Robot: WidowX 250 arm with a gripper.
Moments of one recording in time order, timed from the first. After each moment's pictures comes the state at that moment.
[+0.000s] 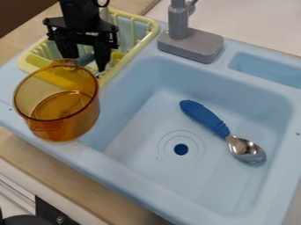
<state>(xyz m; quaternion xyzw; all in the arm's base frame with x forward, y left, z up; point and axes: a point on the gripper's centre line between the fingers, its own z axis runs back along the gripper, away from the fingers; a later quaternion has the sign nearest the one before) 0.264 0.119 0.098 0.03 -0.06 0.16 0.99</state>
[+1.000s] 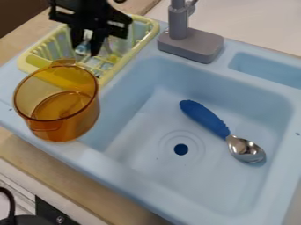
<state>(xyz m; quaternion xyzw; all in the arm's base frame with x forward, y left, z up) 0.265 0.127 0.122 0.21 -0.05 0.27 0.94</state>
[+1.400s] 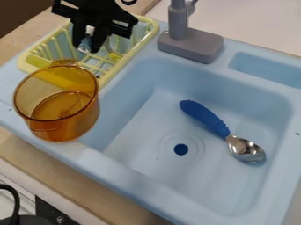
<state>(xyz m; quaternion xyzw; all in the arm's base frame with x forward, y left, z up) 0.261 0.122 0.131 0.26 -0.06 0.29 0.92</state>
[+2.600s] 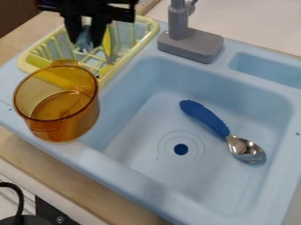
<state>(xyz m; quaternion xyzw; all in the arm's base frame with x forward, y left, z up) 0.232 0.066 0.171 0.15 -0.13 0.27 0.94</state>
